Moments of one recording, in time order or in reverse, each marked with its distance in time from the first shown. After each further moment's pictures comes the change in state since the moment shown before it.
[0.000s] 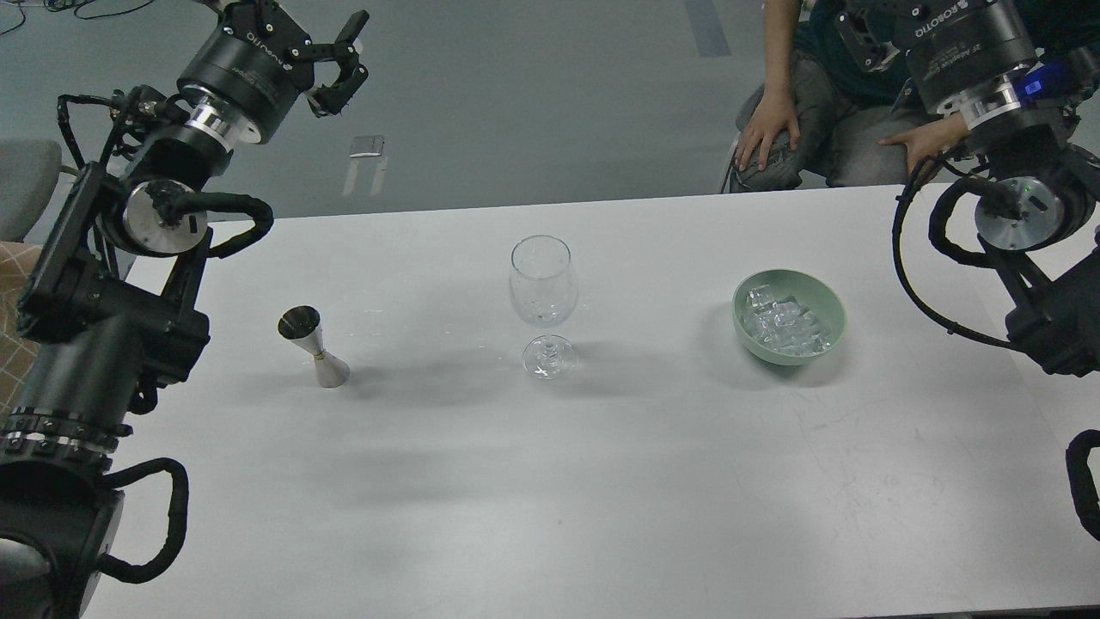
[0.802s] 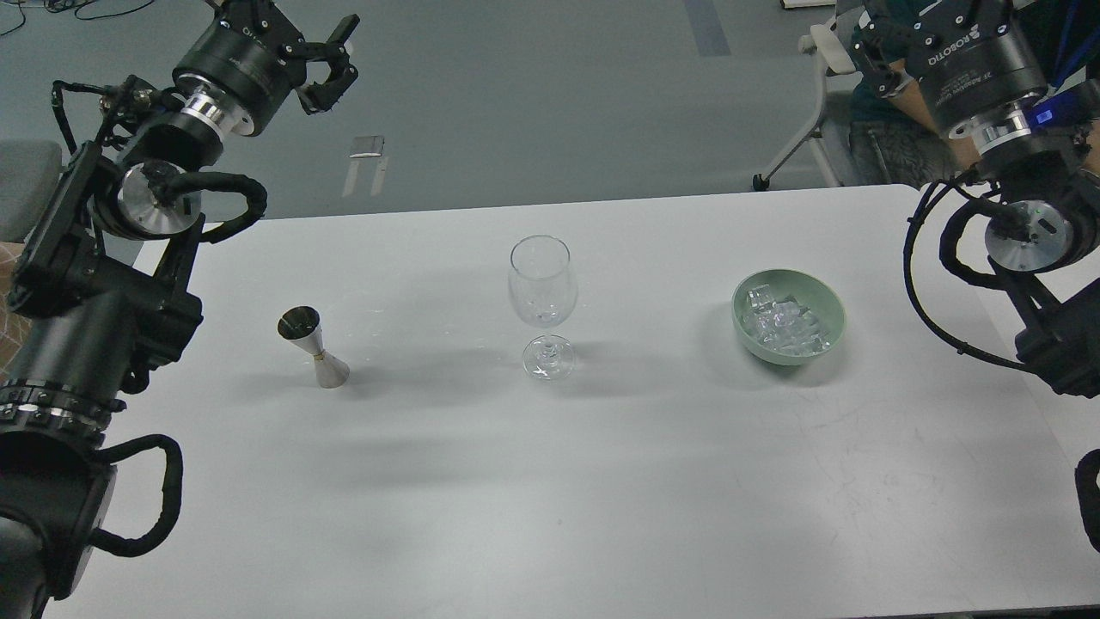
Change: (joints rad) left arm -0.071 0.011 0.027 0.143 -0.013 0.033 0.020; right arm -0.038 -0.020 0.020 0.008 -0.005 -0.015 -0.009
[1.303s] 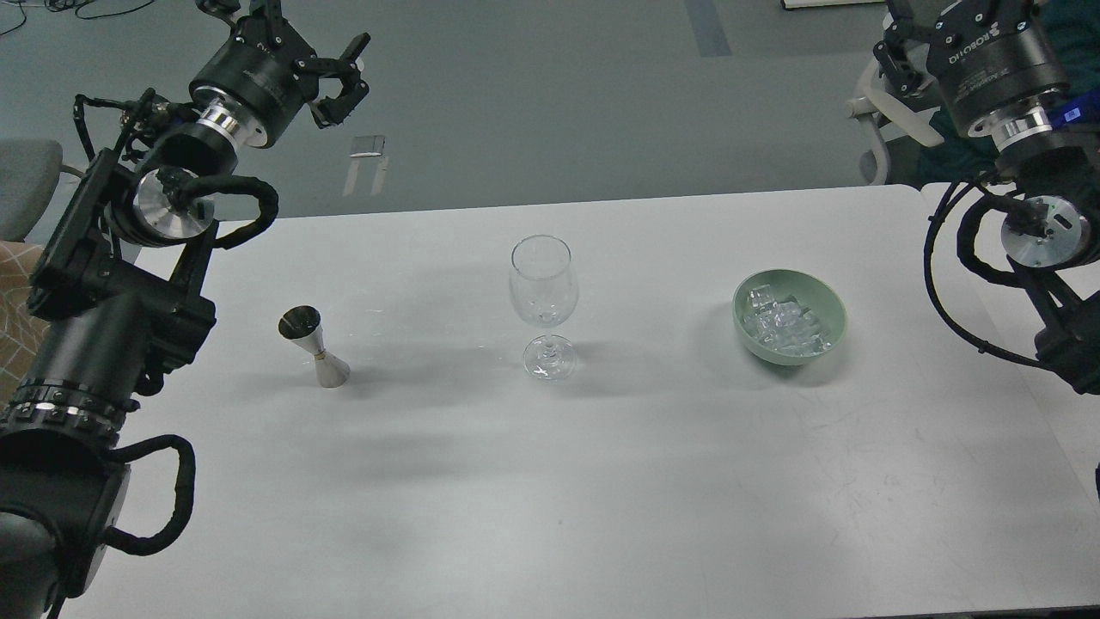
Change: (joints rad) left arm -0.008 -0.029 -0.003 0.013 -0.009 -0.001 0.014; right arm -0.001 -0.033 -0.026 0.004 -0.001 -0.067 -0.003
